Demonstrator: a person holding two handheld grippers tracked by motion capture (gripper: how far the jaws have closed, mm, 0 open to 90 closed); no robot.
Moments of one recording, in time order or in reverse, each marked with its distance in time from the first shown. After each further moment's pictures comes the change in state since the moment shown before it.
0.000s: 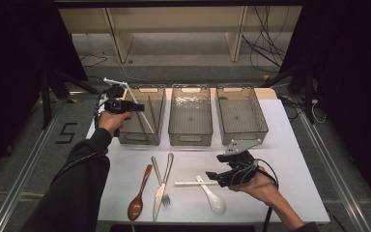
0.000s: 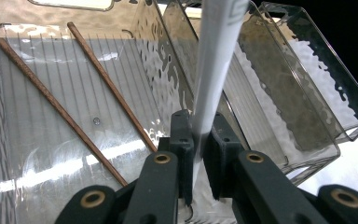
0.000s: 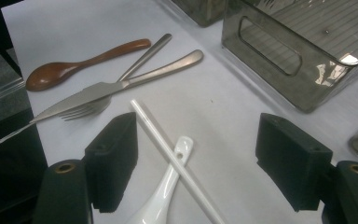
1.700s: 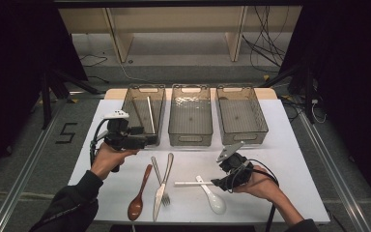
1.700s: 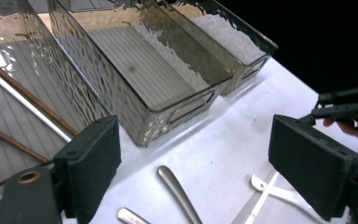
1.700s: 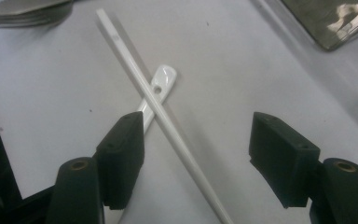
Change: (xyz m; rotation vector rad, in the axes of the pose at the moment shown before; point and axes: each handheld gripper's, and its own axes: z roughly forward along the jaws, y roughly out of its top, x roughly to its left) left arm -0.069 -0.101 -0.050 -0.105 -0.170 0.306; right arm -0.014 -0.015 0.031 0.291 -0.015 -0.101
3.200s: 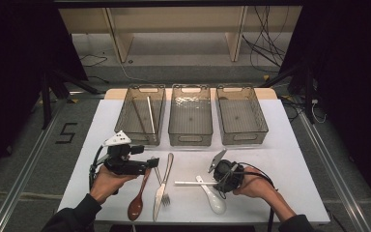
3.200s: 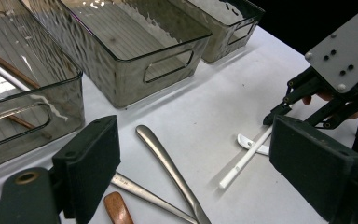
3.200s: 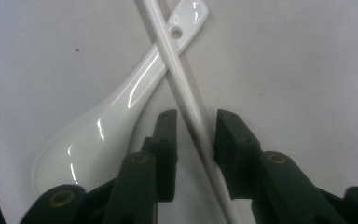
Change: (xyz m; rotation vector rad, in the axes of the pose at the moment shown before) left arm -0.029 -0.045 -0.008 0.016 -0.001 0.060; right arm 0.006 0.001 0.033 0.216 0.032 -0.153
